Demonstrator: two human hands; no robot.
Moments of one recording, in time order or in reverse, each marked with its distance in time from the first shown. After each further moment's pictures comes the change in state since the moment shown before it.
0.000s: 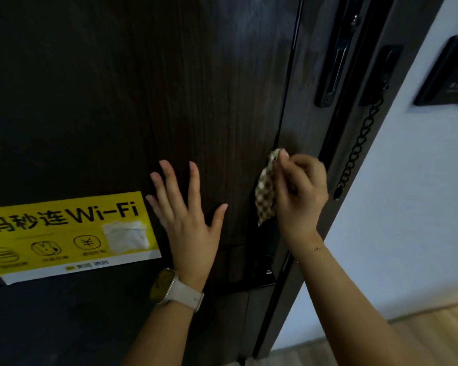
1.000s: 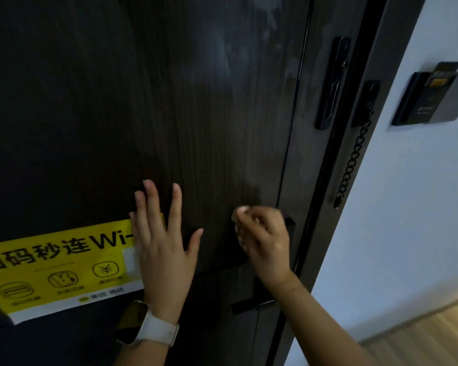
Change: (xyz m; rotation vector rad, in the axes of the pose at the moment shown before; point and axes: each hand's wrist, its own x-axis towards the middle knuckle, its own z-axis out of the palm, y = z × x) left_hand 0.011 -0.059 -0.048 0.106 -0.058 0.075; right_hand -0.060 -0.047 0.025 -0.030 -0.247 -0.101
